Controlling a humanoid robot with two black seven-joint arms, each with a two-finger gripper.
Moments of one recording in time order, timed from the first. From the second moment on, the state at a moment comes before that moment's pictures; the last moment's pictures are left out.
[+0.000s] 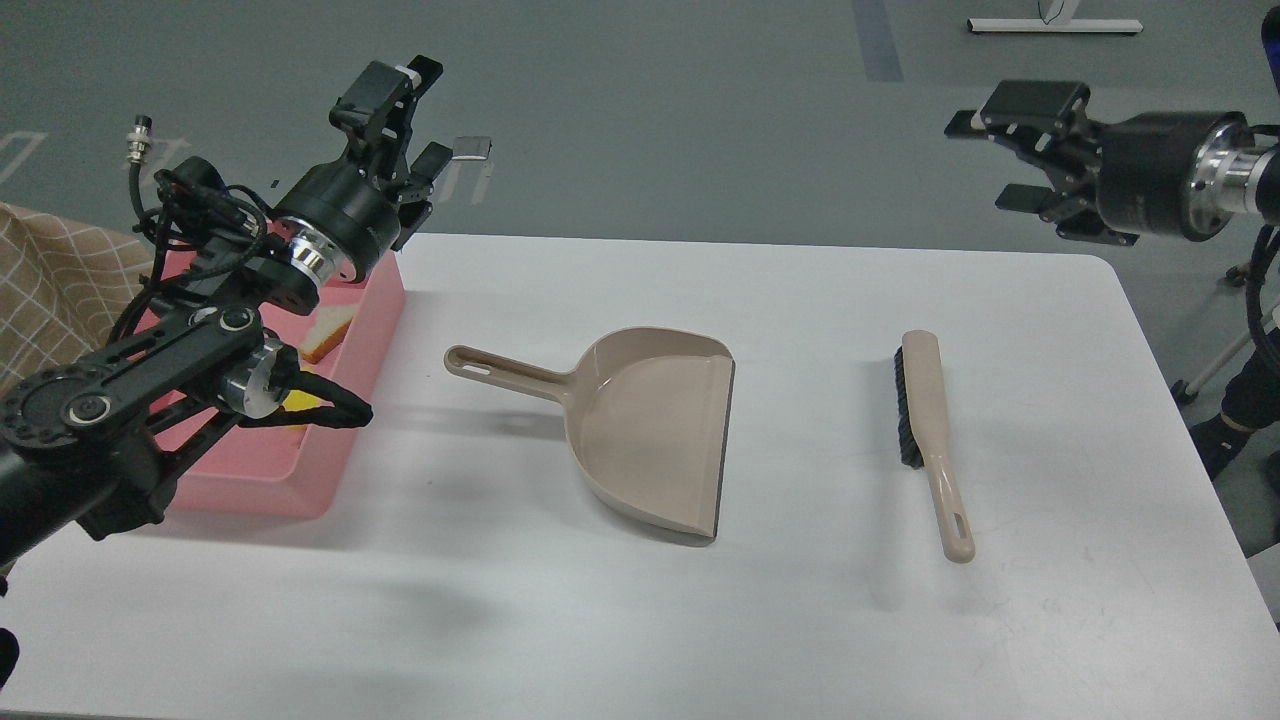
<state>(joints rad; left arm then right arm) -0.66 0.58 -0.74 -1.32 0.62 0.15 -0.29 0.97 -0.75 0.84 1.33 -0.67 0.49 -0.47</state>
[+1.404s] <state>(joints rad) -0.80 0.29 -0.99 -0.92 0.30 -0.31 -0.38 0.95 0.00 1.54 0.62 -0.40 0.49 -0.16</state>
